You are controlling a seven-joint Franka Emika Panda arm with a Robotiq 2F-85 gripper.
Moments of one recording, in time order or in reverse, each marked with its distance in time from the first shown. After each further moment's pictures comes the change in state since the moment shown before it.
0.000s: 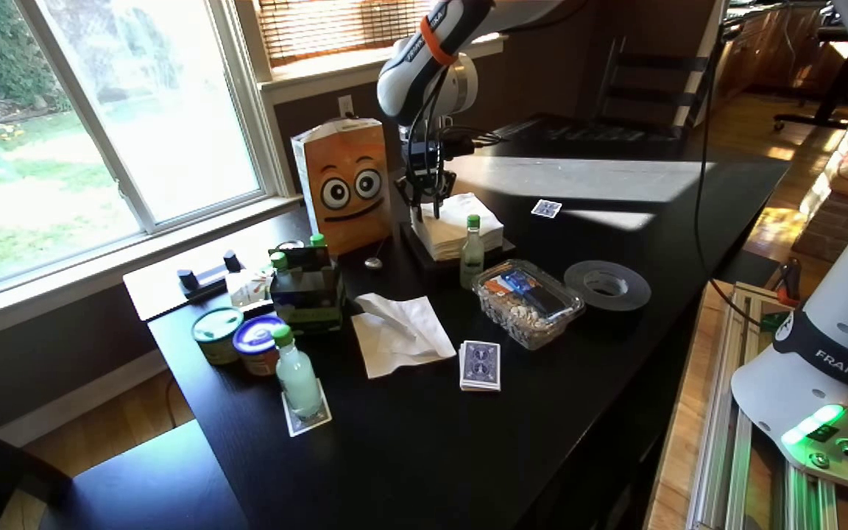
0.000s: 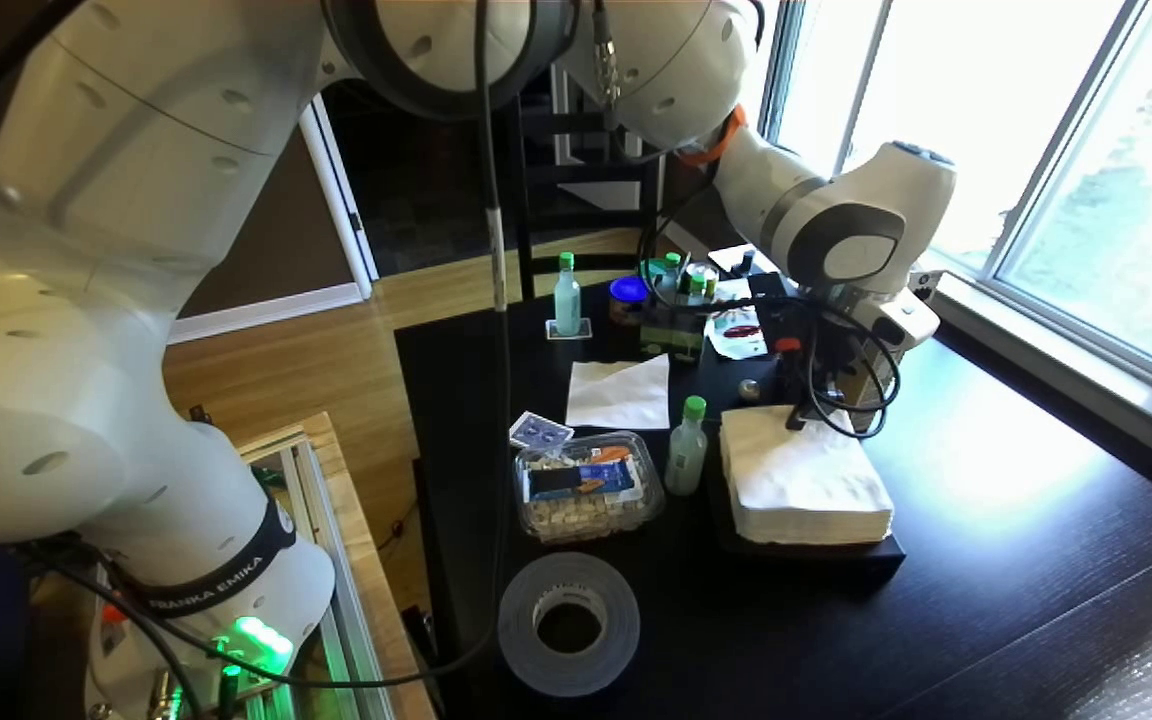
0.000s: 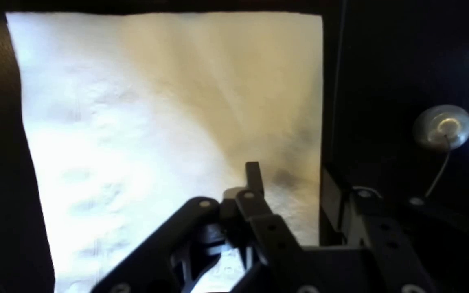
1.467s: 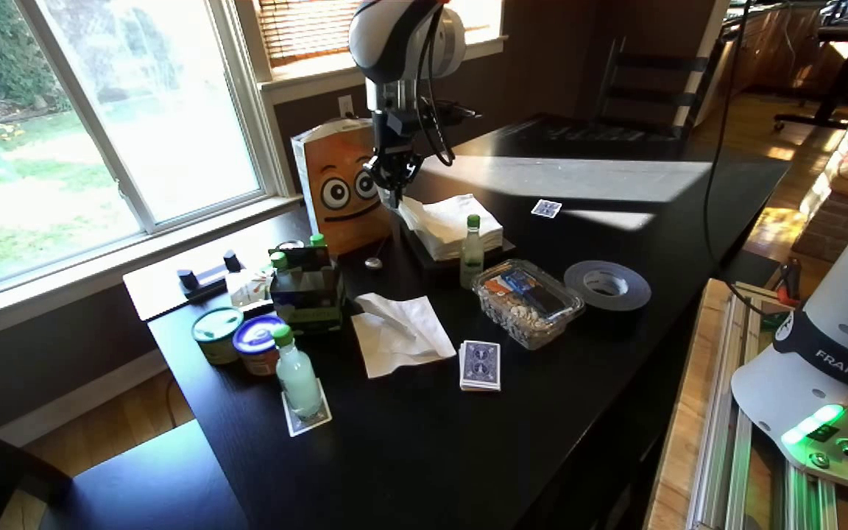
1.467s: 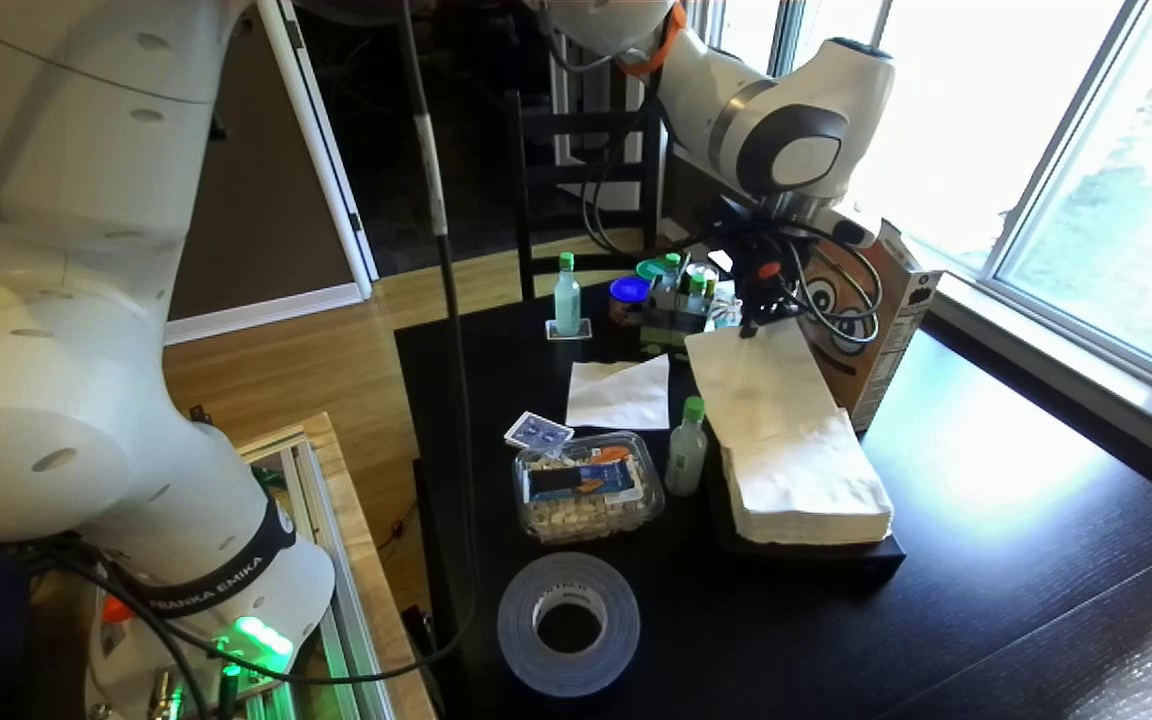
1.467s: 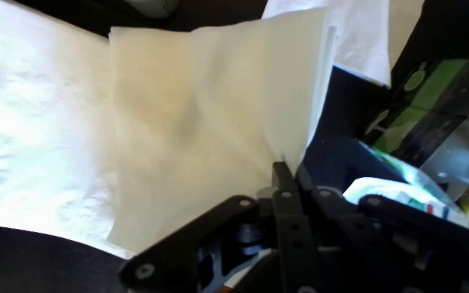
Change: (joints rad) arm 0.027 -0.197 0.125 -0.128 0.001 -0.011 -0.303
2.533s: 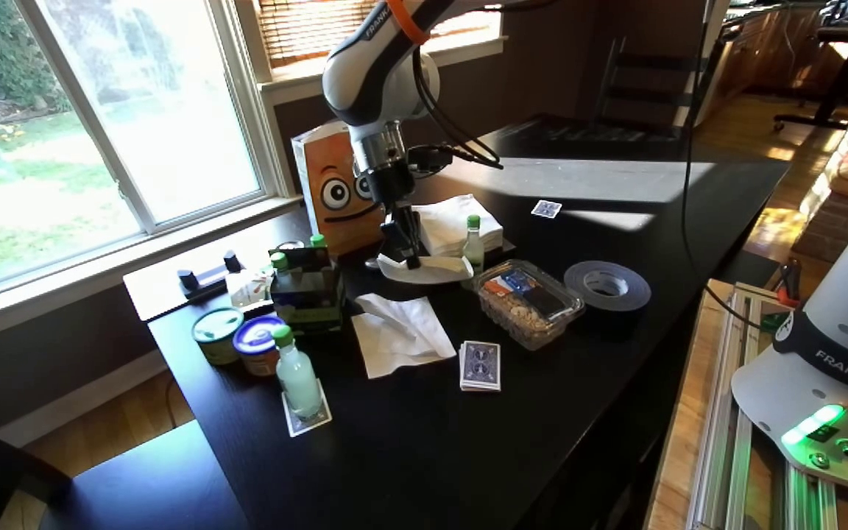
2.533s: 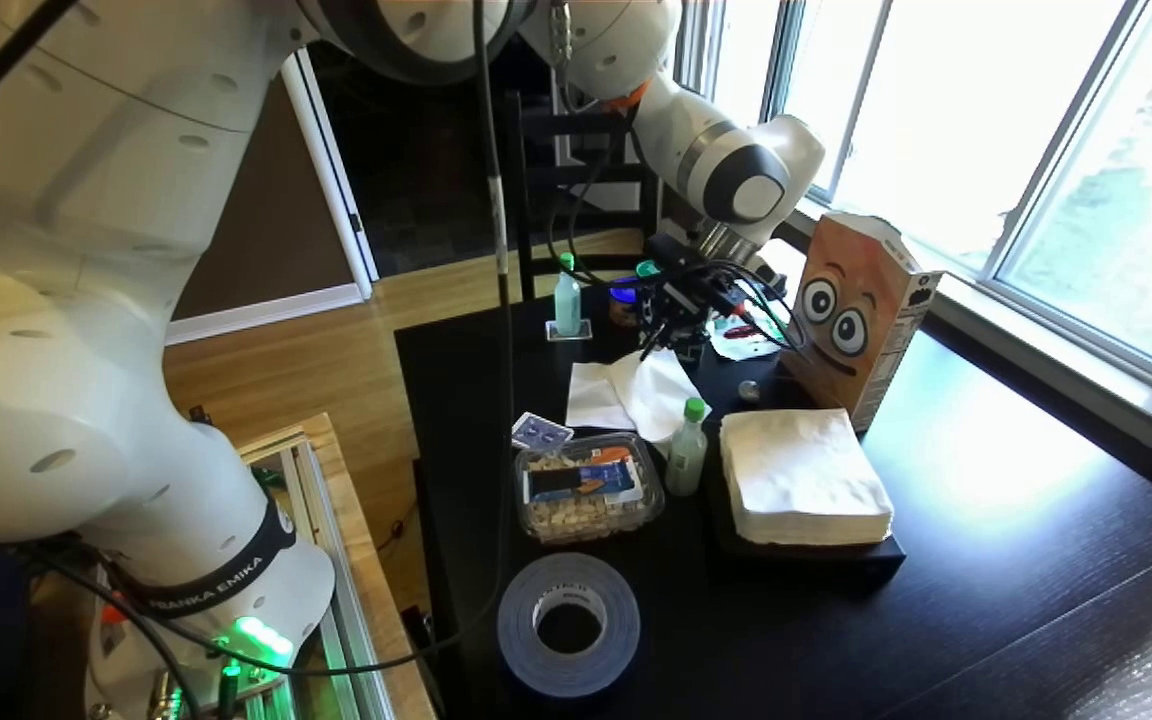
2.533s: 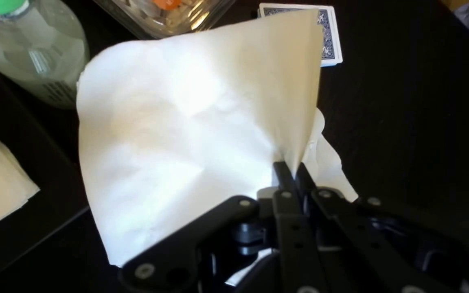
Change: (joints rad) arm -0.006 0.107 0.117 0.039 -0.002 -0.350 -0.470
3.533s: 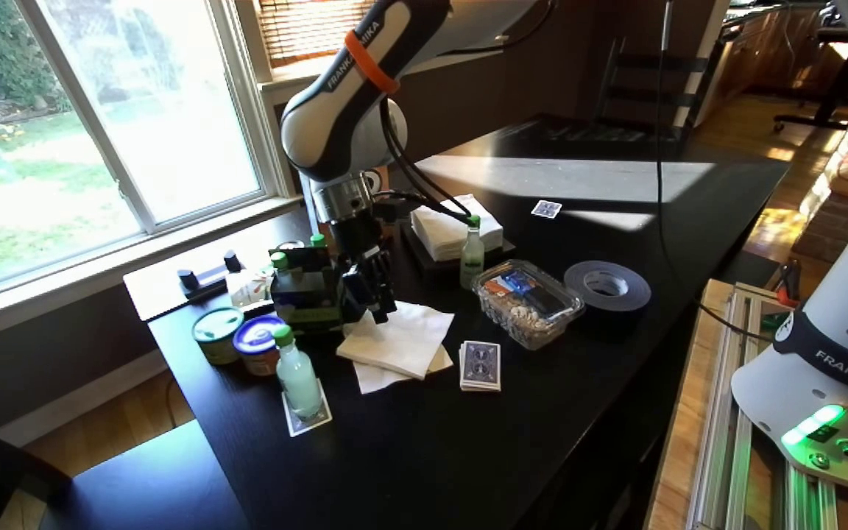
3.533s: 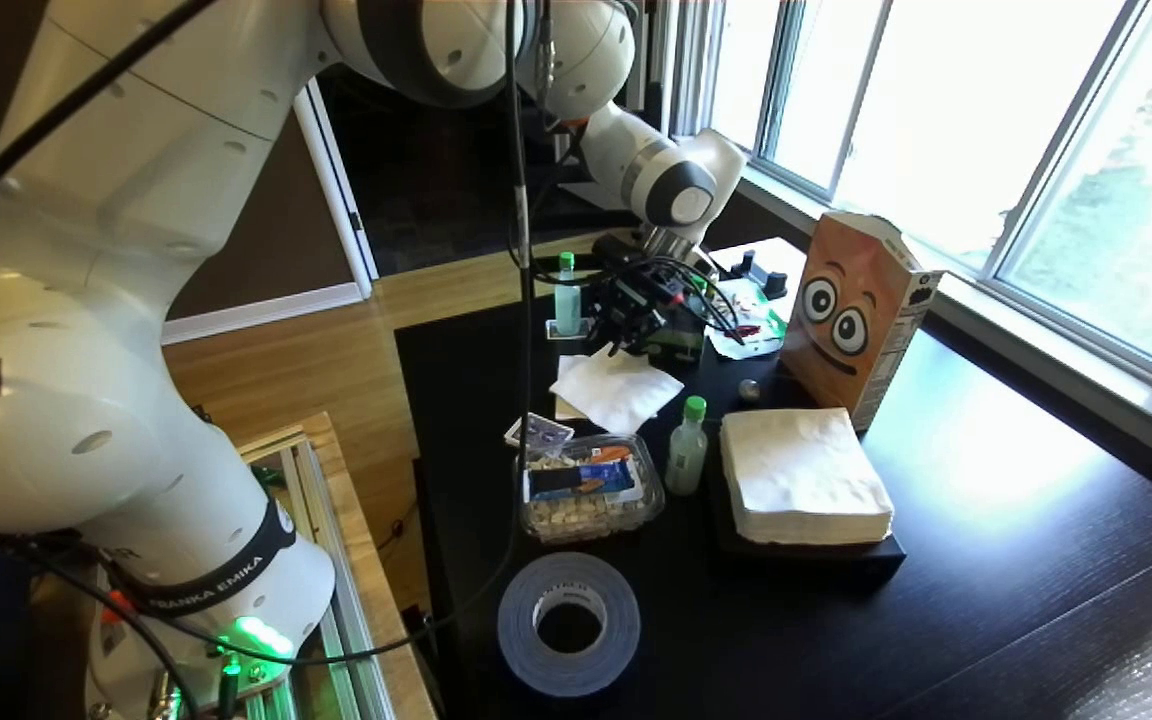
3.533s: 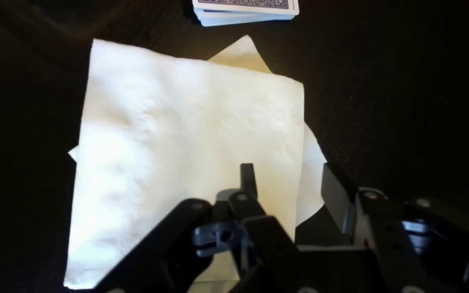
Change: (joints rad) arm 0.130 0.083 0.037 0.015 -0.002 0.096 0.099
